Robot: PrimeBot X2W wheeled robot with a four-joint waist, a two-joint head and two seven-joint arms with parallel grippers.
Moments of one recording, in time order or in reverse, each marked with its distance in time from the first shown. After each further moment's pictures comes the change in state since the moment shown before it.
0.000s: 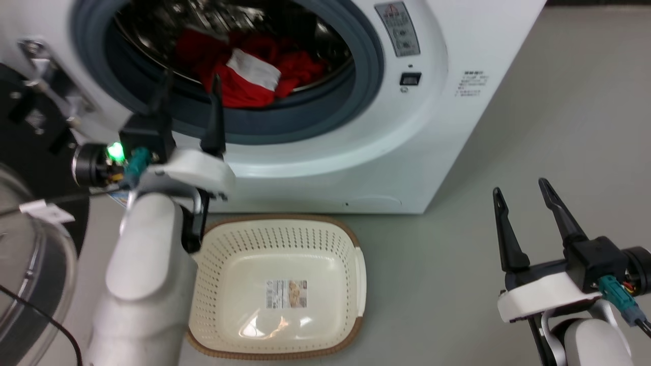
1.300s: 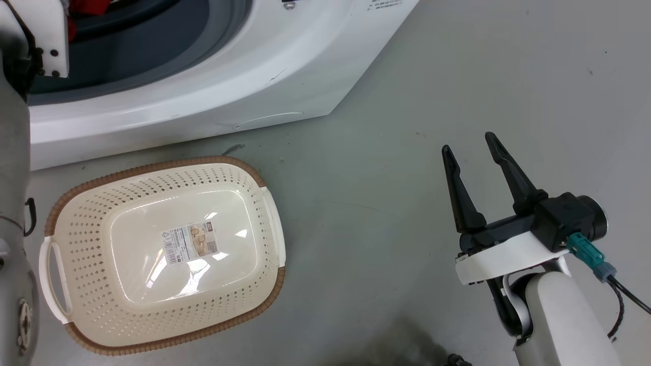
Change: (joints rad) left arm -0.710 0.318 -0.090 0.695 0.096 -0.058 0.628; right arm -0.203 -0.001 0.164 0.134 0.153 0.000 -0.076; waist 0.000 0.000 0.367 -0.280
